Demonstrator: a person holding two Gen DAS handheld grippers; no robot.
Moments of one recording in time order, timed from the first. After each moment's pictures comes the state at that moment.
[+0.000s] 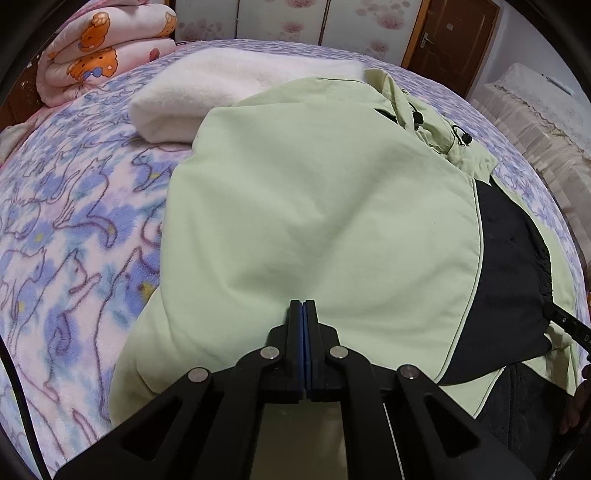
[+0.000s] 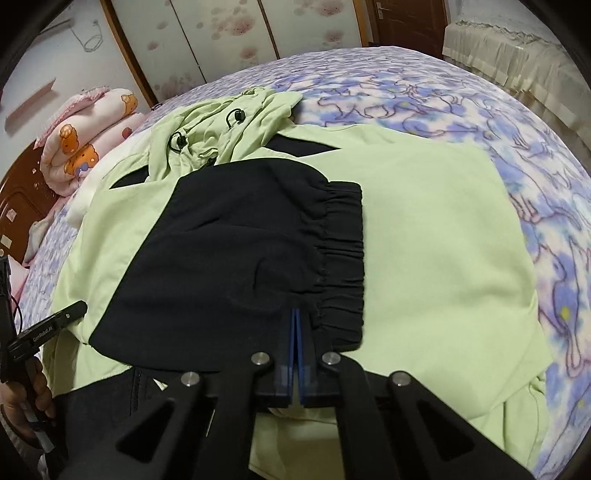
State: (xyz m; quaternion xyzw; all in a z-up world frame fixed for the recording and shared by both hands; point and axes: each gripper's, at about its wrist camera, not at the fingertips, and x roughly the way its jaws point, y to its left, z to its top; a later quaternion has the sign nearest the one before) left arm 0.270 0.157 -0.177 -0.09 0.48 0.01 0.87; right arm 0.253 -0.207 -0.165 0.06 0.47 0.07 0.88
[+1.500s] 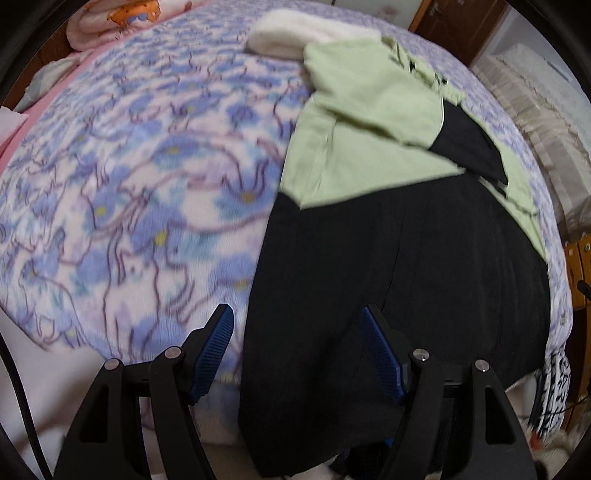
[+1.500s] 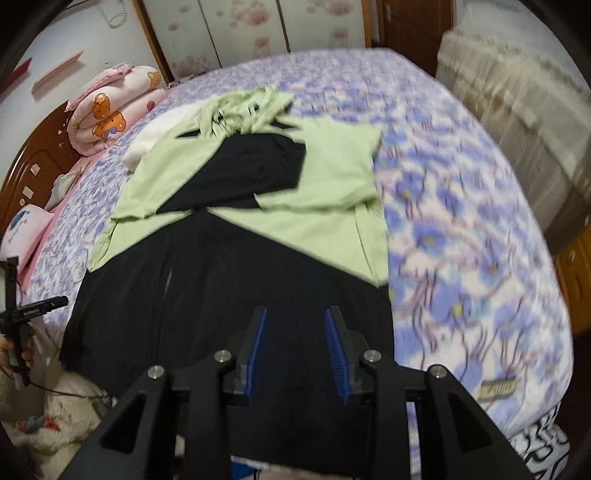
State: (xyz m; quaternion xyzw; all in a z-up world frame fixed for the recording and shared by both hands) left arm 0.018 0.251 -0.128 -0.10 0.58 -0.01 0.81; right arm 0.033 -0.297 -0.072 0.04 0.52 0.09 0.85
